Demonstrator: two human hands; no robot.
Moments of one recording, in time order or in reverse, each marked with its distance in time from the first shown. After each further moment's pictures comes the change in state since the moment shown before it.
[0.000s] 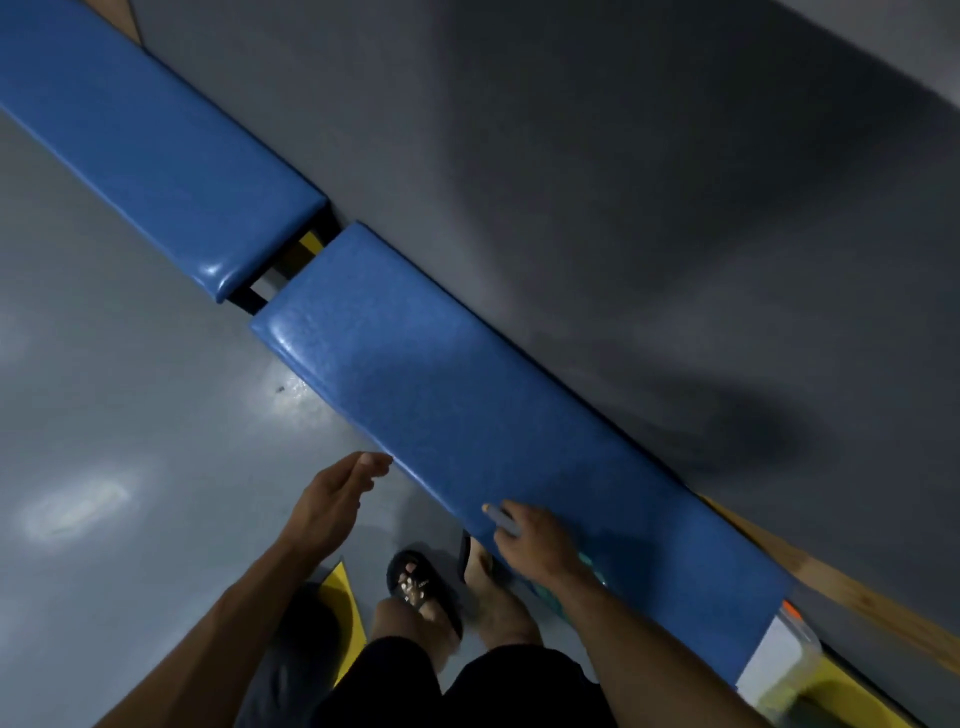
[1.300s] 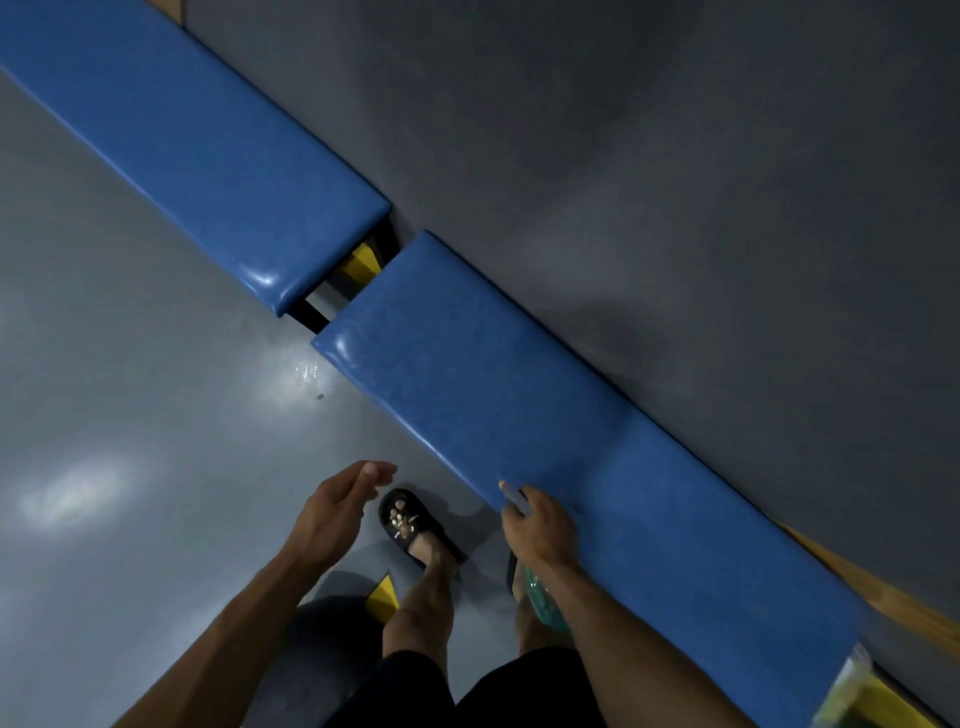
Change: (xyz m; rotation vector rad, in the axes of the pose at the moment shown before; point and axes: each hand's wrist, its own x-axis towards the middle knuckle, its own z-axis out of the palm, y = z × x) left_hand 0.064 -0.038 -0.165 0.010 -0.042 -0.047; right_hand 0.084 -0.167 0.064 0.062 0.191 0.245
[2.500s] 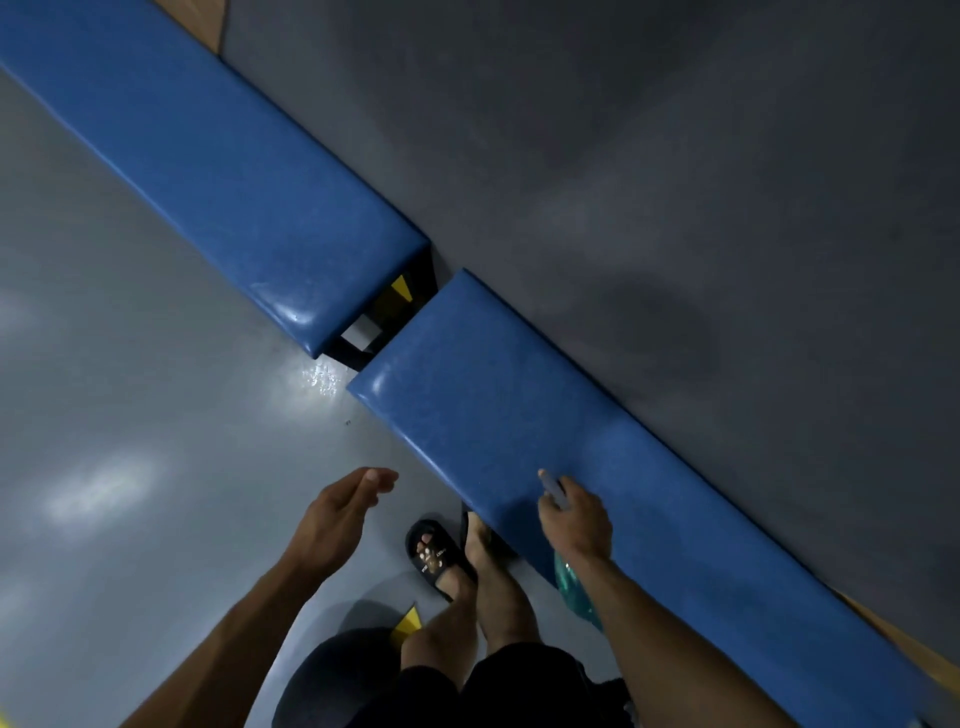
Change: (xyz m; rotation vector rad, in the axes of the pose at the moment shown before) left_hand 0.073 0.029 -0.083 0.033 0.013 -0.029; right_hand 0.082 -0.079 -0.022 0.049 0.068 0.087
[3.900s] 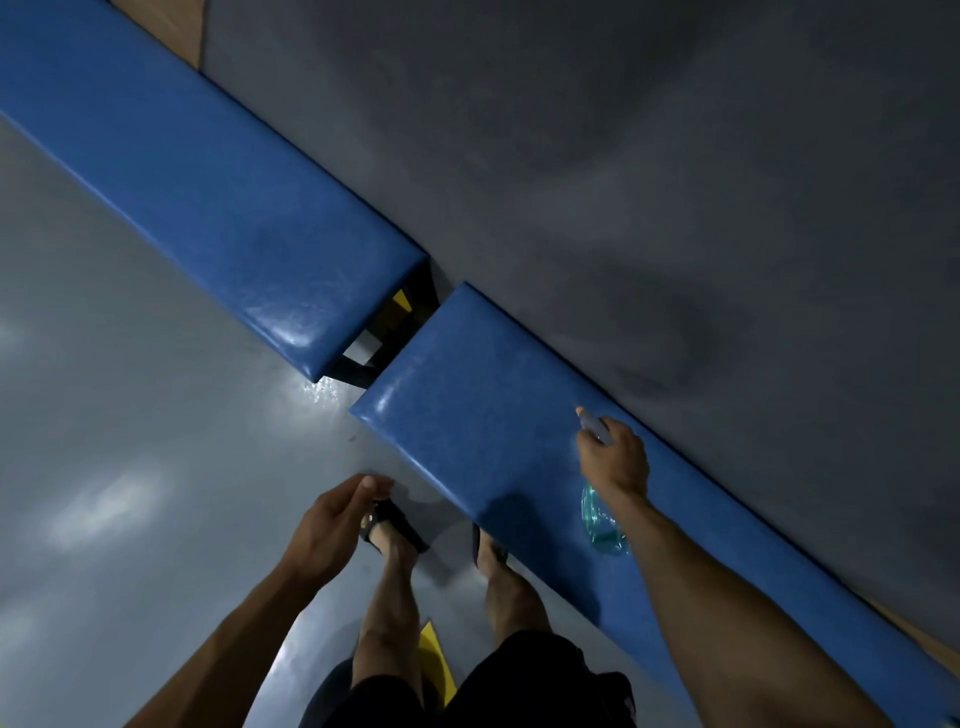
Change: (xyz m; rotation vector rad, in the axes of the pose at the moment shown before) left_hand 0.043 0.010 -0.026 0.010 -0.011 -0.017; right_hand 0.092 -0.044 -0.041 0.209 0.165 0.071
